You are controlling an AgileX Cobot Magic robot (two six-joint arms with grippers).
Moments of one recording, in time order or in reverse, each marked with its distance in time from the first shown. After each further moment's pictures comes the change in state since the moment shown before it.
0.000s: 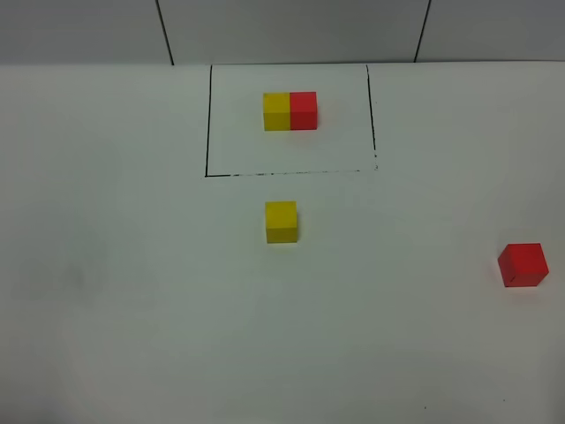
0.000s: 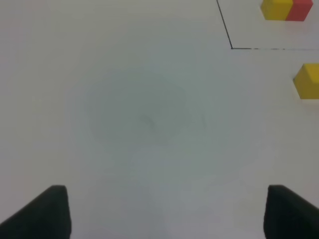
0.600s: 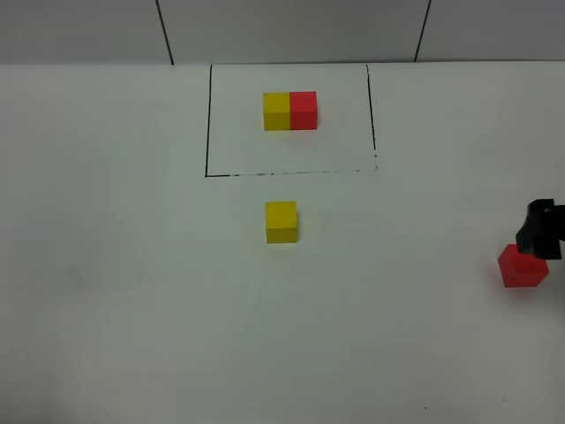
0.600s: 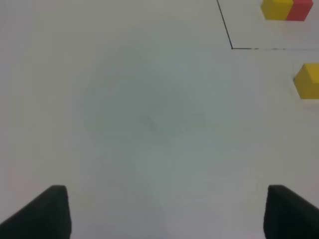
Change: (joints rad) left arm 0.000 0.000 0.000 0.000 0.000 0.000; right arm 0.000 1.226 -0.273 0.039 -0.331 -0.153
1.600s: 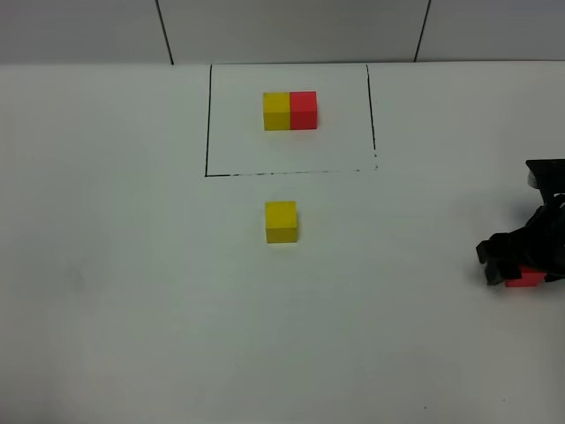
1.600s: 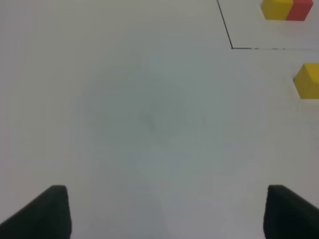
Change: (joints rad) left arm 0.000 0.000 0.000 0.000 0.000 -0.001; right arm -0.002 0.465 -0.046 0.074 -0.184 -0.138
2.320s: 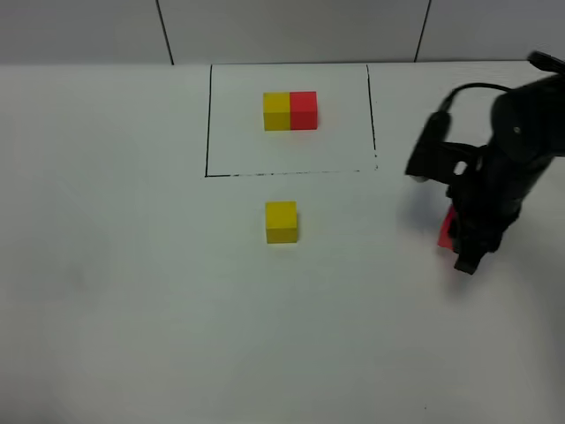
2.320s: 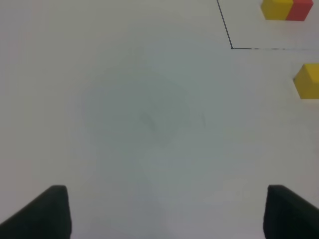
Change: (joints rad) left arm 0.000 0.000 0.000 0.000 0.000 0.000; right arm 0.321 0.050 -0.303 -0.282 0.273 -0.567
